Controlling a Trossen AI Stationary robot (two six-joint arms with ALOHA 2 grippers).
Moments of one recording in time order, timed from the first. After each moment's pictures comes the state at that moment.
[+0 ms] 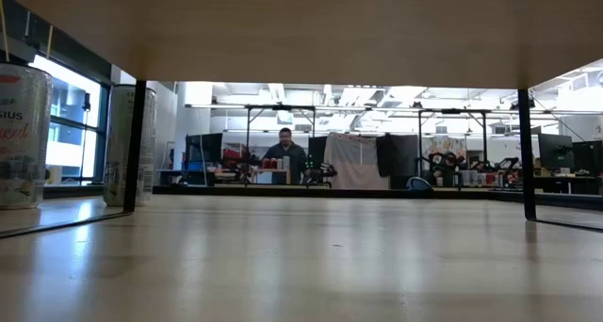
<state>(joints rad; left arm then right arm) -1.24 1.59 1.51 -1.23 -0.31 -1.11 0.91 1.89 2.18 -0.50 1.05 0.05</state>
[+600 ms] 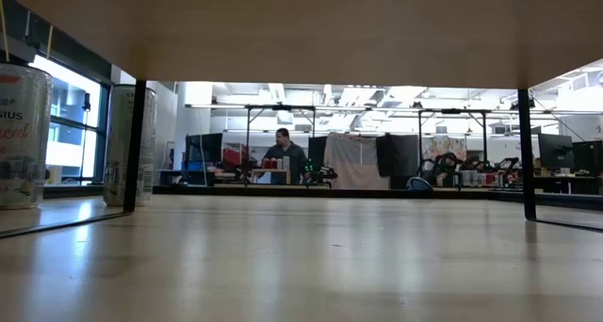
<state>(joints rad) -1.22 1.59 1.51 -1.20 -0.27 -1.08 0.86 1.89 2.18 -0.50 0.98 0.04</state>
